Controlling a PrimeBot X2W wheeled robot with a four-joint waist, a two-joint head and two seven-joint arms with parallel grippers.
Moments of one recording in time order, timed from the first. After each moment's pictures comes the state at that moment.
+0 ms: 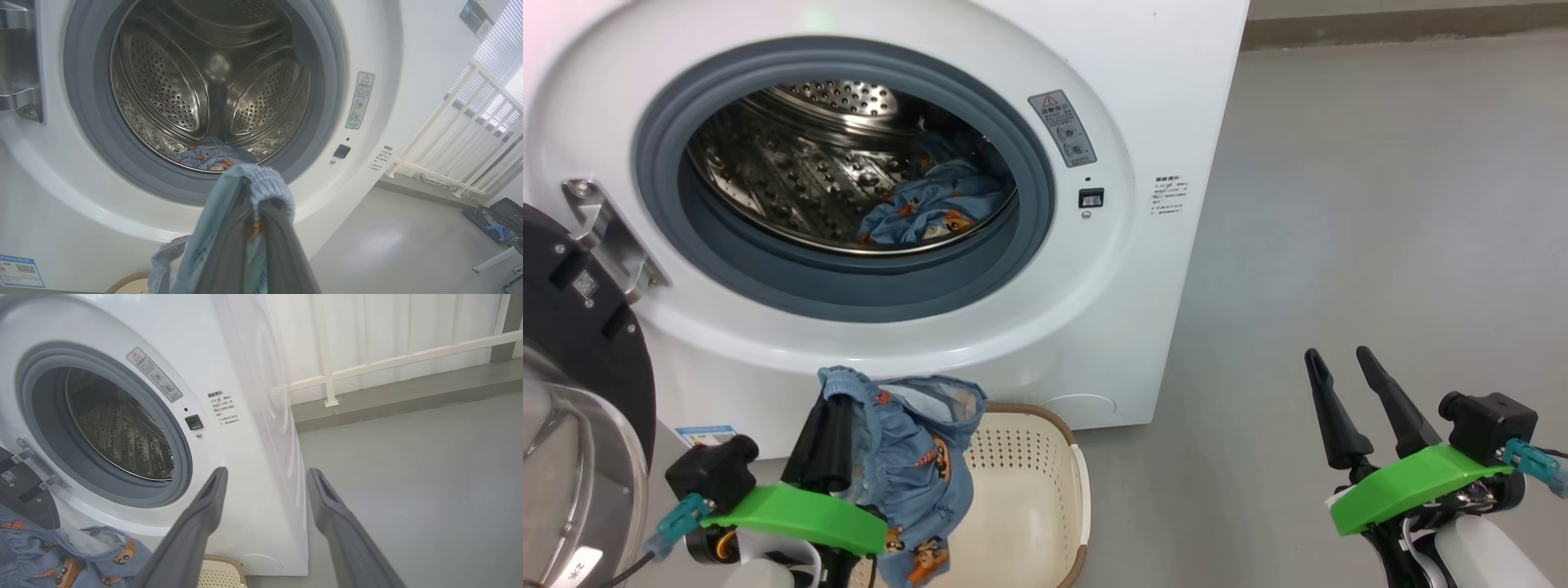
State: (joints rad) left arm -0.28 0.11 -0.24 0.45 -0.63 -0.13 -0.25; right arm -0.20 -0.22 0.23 0.38 0.61 0.12 -0.25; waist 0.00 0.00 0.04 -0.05
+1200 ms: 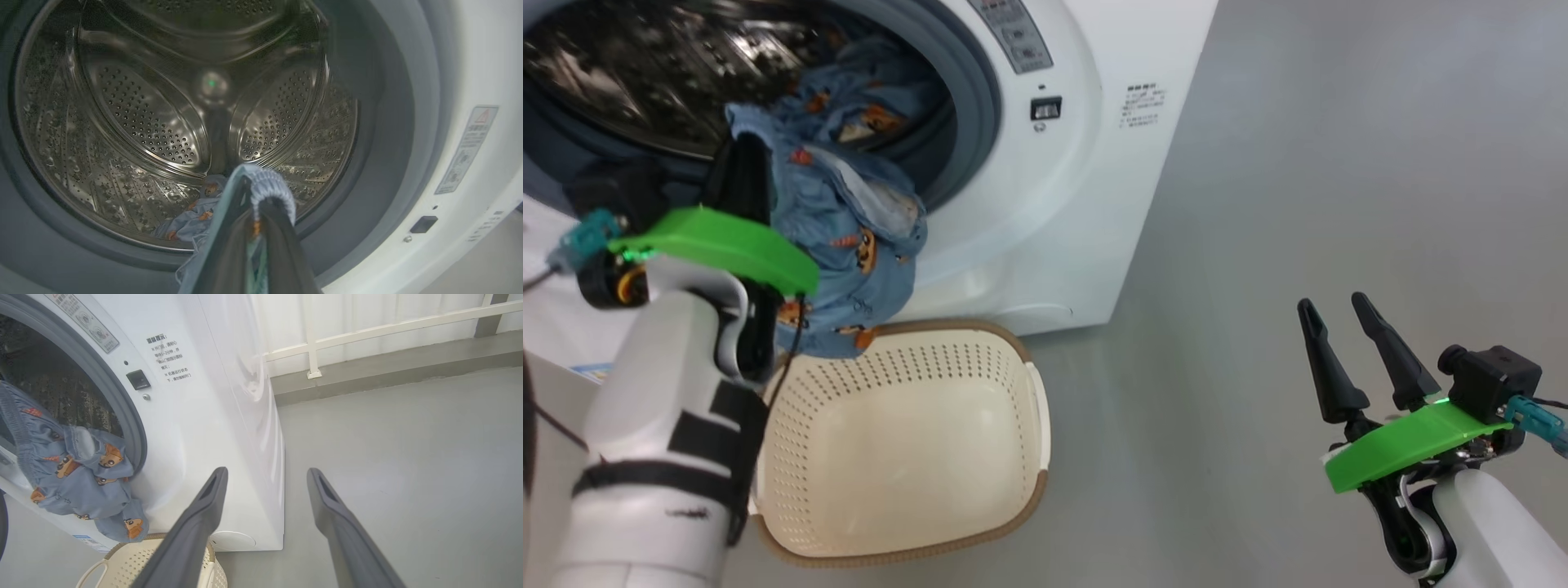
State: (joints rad) left arm -0.88 0.15 -0.24 0.85 -0.57 -0.13 -0.26; right arm -0.27 -0.24 0.25 0.34 0.58 0.12 -0.25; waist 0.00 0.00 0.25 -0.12
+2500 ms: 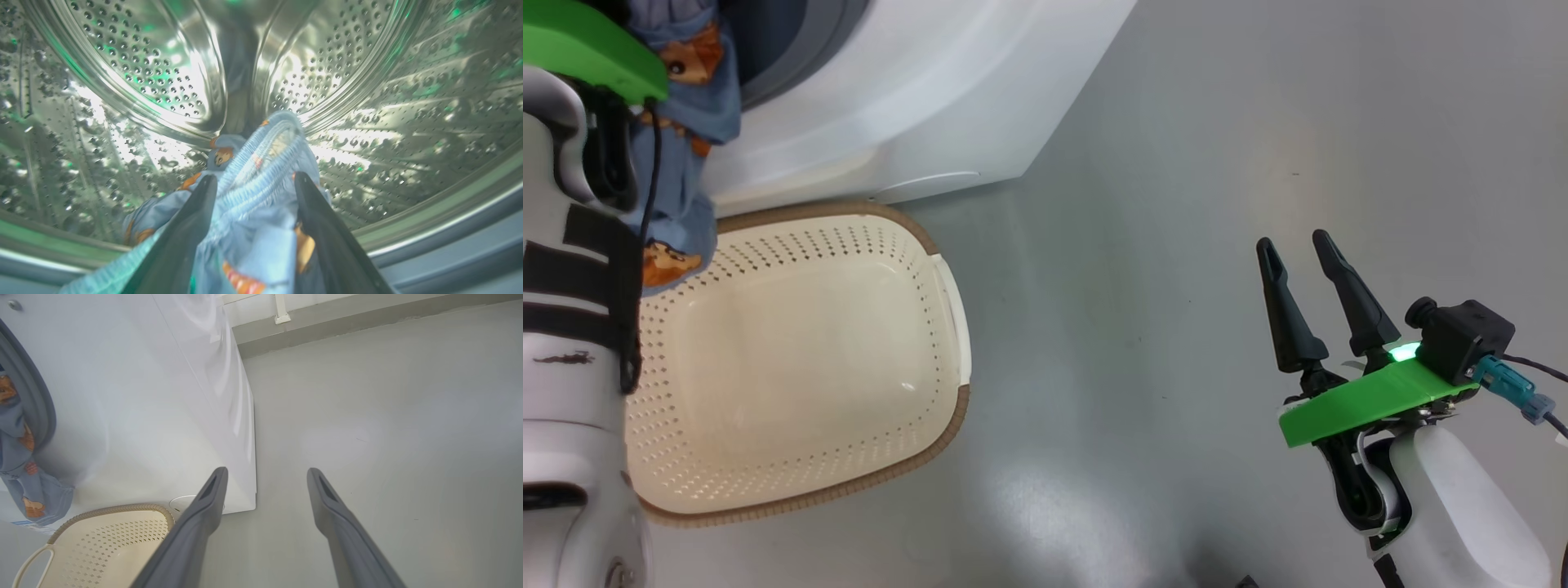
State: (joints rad) left arm -1.28 0.20 -0.06 1.09 -0.39 -0.11 -0.23; right arm -0.36 -0.13 0.22 0.29 0.51 0.12 -0.25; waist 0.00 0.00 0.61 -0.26
